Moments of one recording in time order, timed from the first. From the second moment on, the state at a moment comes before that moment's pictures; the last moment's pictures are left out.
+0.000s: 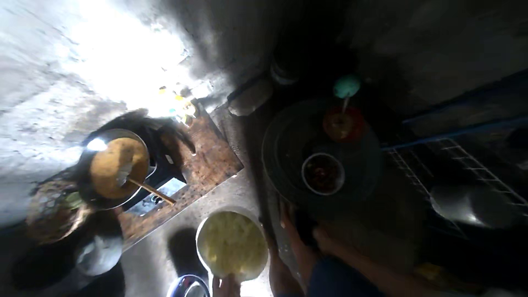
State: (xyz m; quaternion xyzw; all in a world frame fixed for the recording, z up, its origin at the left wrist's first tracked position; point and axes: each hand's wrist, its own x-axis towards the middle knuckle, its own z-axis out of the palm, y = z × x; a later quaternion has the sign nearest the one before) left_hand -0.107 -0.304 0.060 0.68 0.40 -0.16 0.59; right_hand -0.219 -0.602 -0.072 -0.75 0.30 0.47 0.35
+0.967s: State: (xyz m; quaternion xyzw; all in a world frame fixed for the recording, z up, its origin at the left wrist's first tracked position) left_hand 0.092 -0.668 -0.068 0.78 0.08 -0.32 0.54; right_hand -0.379 -0.814 0.059 -0.76 0.39 0.34 0.39
